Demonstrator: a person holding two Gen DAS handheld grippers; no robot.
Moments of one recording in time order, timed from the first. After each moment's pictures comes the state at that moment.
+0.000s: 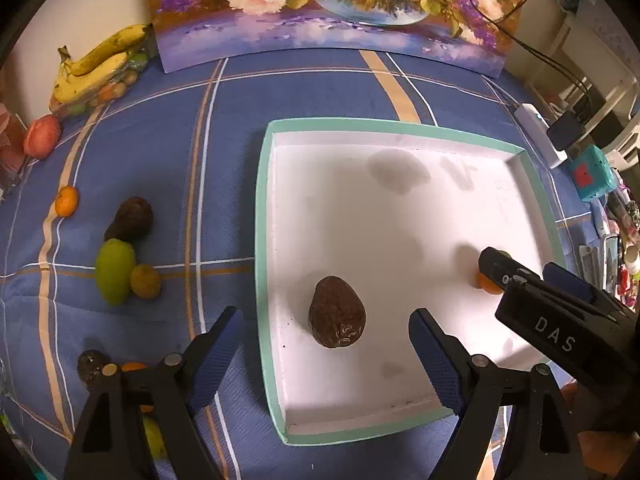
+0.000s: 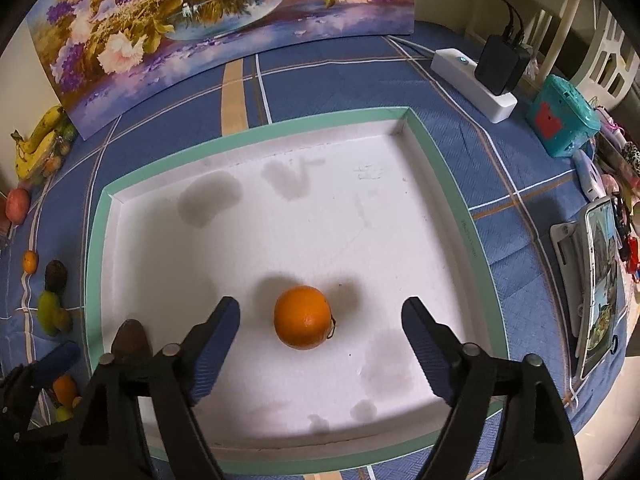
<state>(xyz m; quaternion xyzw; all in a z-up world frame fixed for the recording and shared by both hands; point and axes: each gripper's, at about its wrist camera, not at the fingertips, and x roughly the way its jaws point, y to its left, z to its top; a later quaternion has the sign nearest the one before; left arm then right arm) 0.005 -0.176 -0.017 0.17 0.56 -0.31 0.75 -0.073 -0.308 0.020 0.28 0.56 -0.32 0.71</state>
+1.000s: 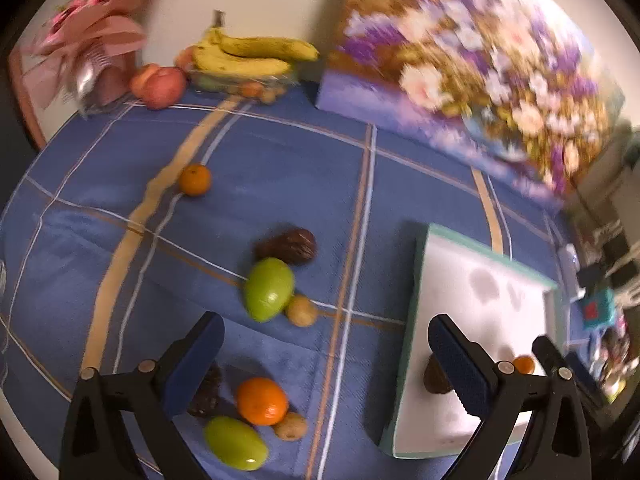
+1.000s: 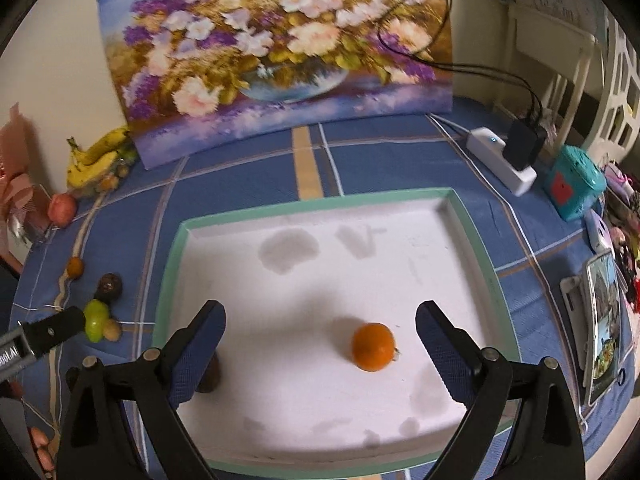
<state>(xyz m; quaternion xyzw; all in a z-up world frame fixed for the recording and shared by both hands) 0.073 -0.055 0.022 -0.01 0.52 -0.21 0.83 -0.053 -0.268 0.060 0.23 0.47 -0.29 0.80</state>
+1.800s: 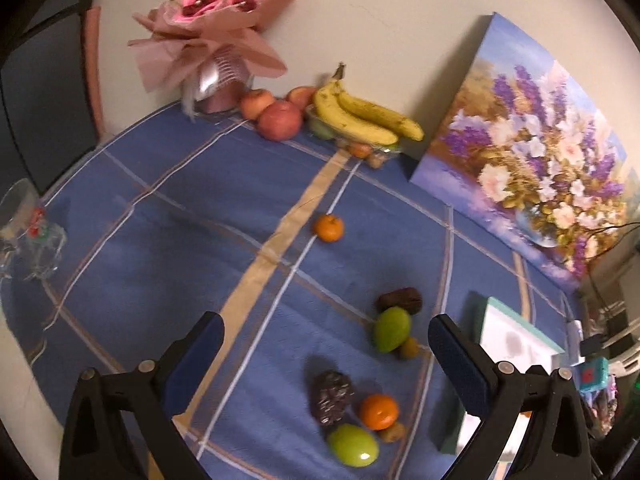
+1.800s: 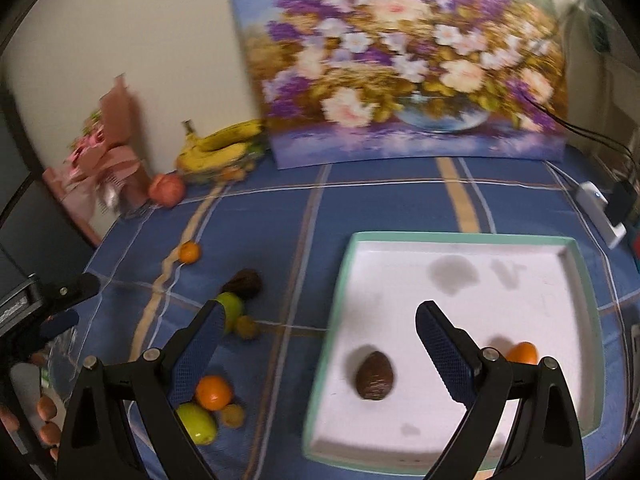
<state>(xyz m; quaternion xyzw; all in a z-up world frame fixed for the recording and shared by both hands) 0.082 0.070 0.047 -0.08 0.47 -0.13 0.87 0.003 -0.178 0.089 0.22 0.43 -0.14 0.87</state>
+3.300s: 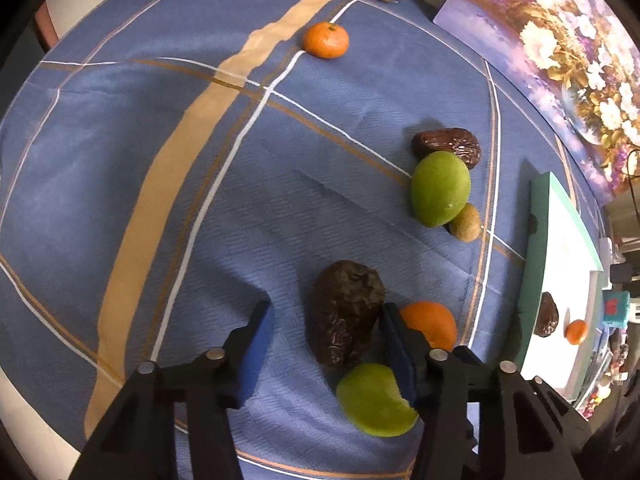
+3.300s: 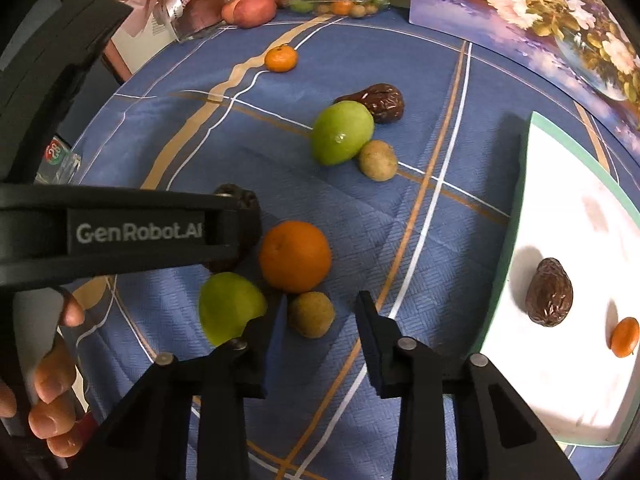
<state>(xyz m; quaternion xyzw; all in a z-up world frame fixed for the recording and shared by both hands) 0.086 0.029 -0.072 -0.03 0.66 -0.16 0.74 0.032 -0.063 0.000 0.13 0.60 0.01 0.79</state>
